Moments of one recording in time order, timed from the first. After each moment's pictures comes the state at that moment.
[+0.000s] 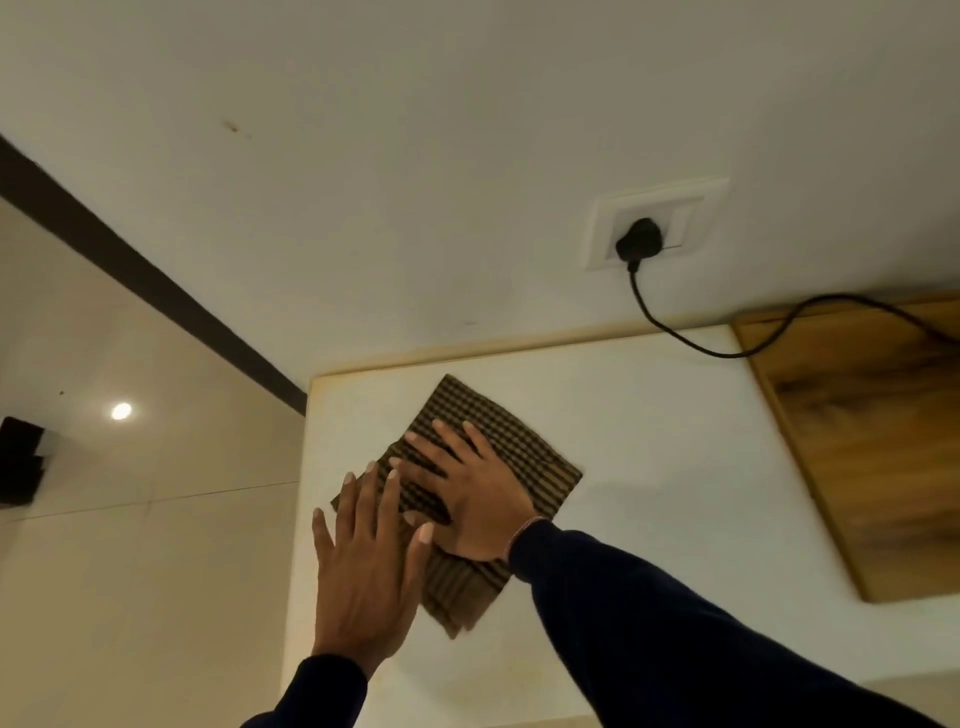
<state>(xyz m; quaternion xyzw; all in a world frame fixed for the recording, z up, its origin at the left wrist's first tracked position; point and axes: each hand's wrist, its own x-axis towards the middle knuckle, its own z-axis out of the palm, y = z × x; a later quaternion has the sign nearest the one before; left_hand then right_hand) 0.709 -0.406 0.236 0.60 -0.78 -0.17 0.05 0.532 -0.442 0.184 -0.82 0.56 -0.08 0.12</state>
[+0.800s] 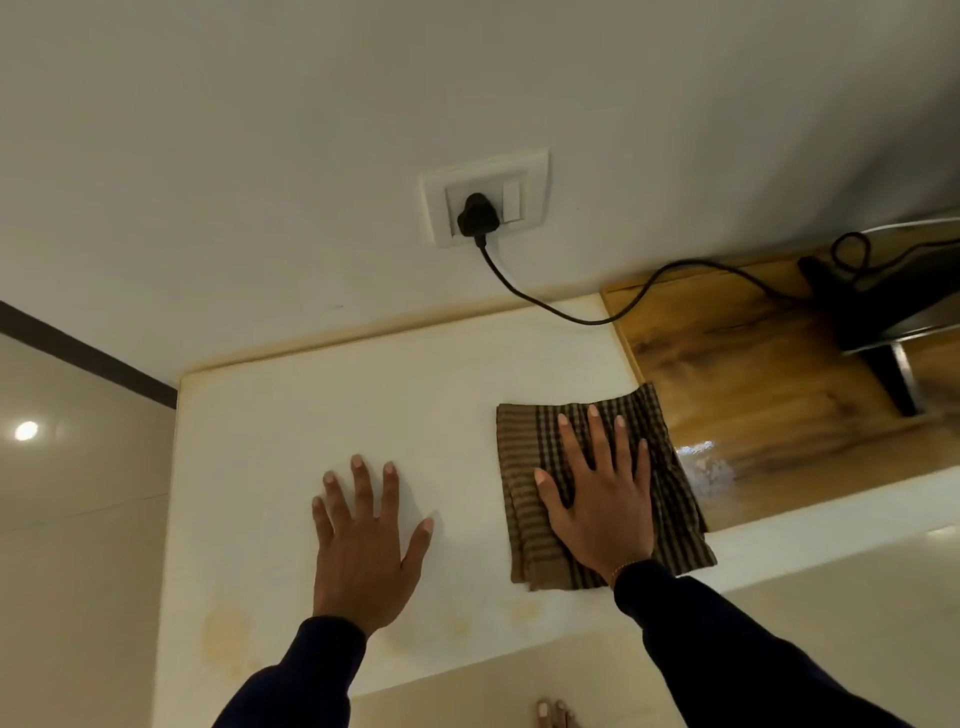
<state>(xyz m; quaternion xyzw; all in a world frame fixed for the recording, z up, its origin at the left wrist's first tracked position) 0.604 -0.366 0.201 0.54 -0.82 -0.14 -0.11 0.337 -0.277 0.182 -0.51 0.85 -0.04 0.08</state>
